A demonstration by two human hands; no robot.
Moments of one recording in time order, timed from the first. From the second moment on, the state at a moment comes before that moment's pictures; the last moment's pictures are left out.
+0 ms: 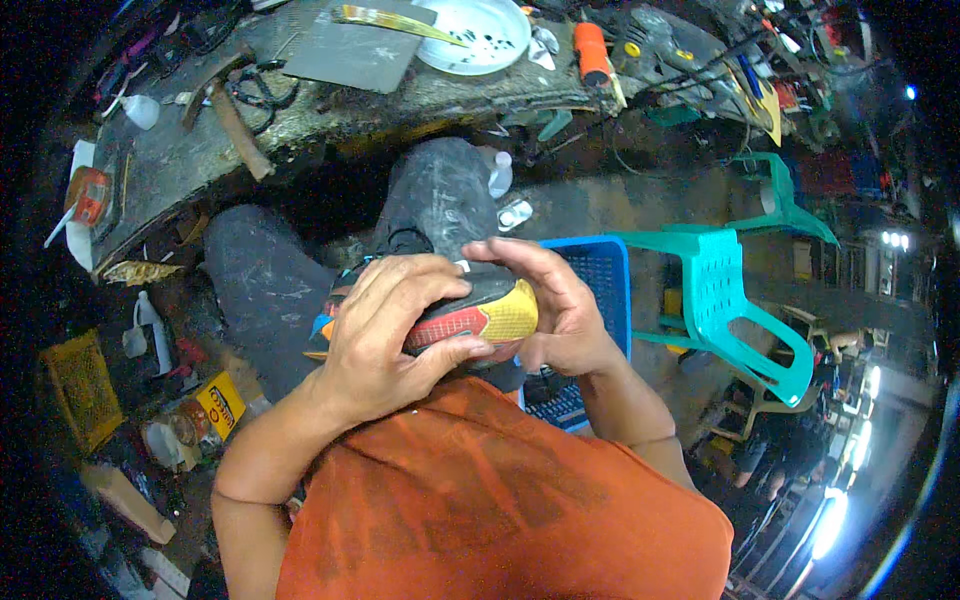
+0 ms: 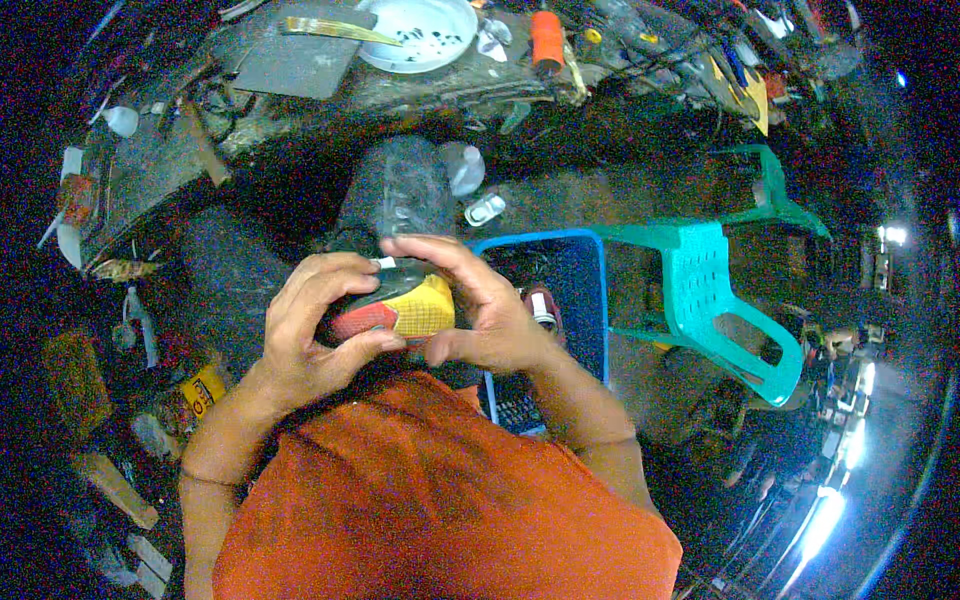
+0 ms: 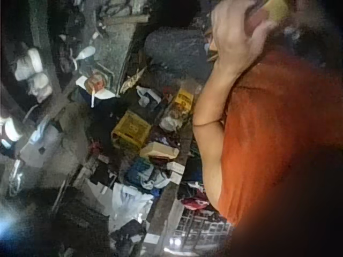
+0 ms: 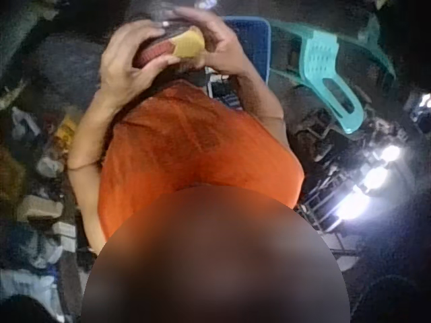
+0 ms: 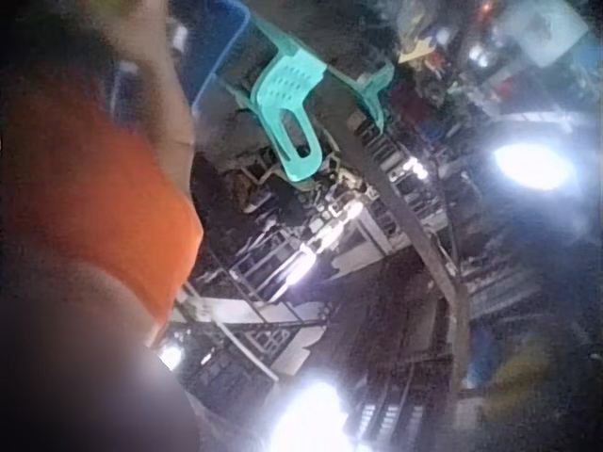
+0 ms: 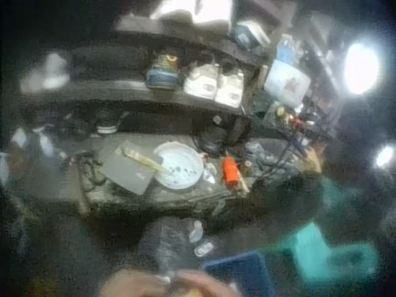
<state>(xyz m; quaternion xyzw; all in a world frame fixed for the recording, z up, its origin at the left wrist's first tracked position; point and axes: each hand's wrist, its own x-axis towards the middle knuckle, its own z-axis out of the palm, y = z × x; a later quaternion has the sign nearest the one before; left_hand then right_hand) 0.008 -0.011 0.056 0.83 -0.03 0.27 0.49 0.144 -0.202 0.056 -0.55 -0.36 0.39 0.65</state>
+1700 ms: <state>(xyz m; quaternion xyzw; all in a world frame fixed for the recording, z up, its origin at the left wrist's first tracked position) -0.034 -0.028 0.068 0.82 -0.06 0.29 0.49 0.098 -0.197 0.063 -0.54 -0.34 0.36 0.68</state>
